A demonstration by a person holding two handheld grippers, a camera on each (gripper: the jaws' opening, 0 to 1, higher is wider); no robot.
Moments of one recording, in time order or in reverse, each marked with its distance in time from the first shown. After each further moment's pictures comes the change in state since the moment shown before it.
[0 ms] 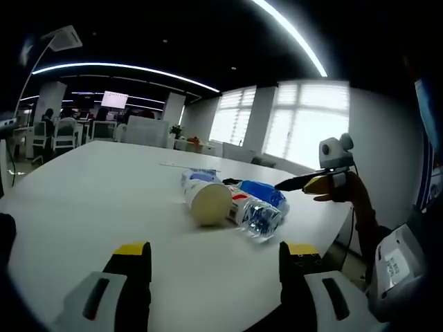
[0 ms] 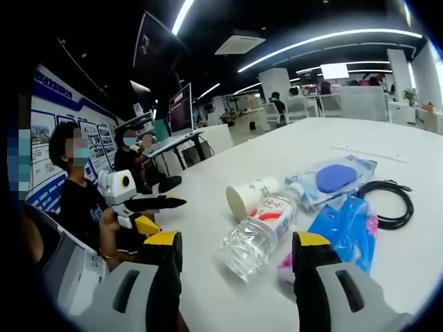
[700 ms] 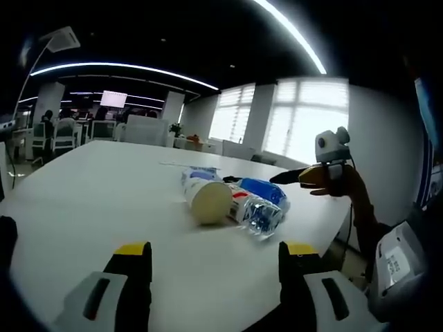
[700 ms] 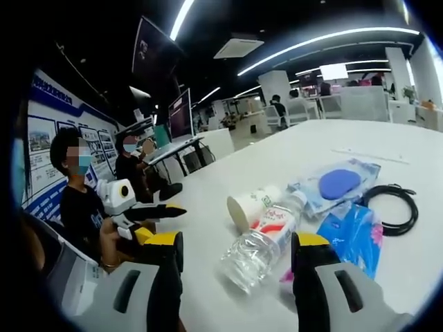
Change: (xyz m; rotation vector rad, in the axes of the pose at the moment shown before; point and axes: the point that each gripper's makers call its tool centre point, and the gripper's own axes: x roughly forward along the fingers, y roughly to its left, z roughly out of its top) left arm -0.003 0.000 -0.001 0.012 0.009 0.005; right arm 0.009 0.000 0.013 0.026 -0.025 0.010
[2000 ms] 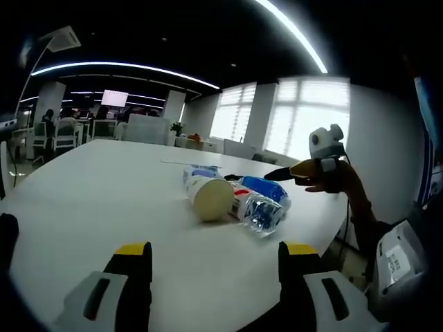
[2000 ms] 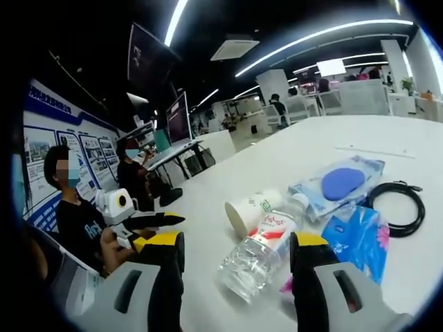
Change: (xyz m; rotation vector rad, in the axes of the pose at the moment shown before) left arm -0.001 0.003 -0.005 -0.007 0.010 0.002; right arm 0.013 -0.006 0.005 0.038 -0.001 0.020
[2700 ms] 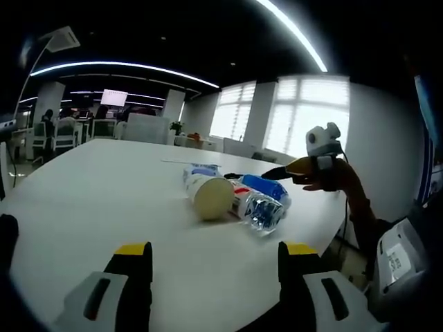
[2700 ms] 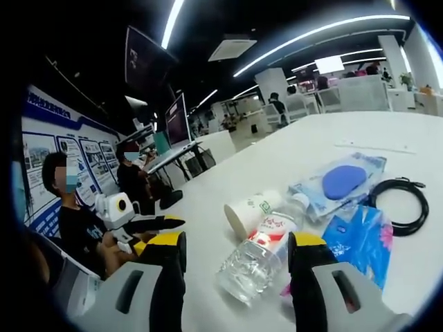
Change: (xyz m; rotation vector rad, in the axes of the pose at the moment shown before) left arm 0.000 0.001 -0.001 0.001 0.003 -0.002; right arm 0.005 -0.003 0.003 0.032 -0.005 0.008
